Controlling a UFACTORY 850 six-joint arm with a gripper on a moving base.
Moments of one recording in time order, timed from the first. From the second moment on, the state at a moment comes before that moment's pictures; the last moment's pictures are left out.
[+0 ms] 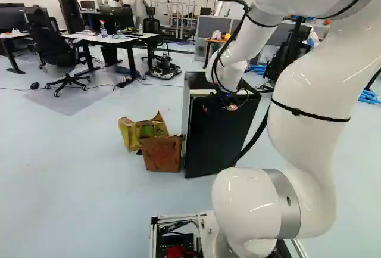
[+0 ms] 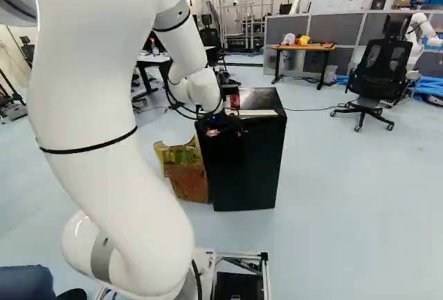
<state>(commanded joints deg) -8.6 -12.0 -45.3 -4.9 -8.3 0.0</state>
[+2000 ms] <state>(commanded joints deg) -8.3 -14.4 -48.2 -2.7 -4.5 0.0</state>
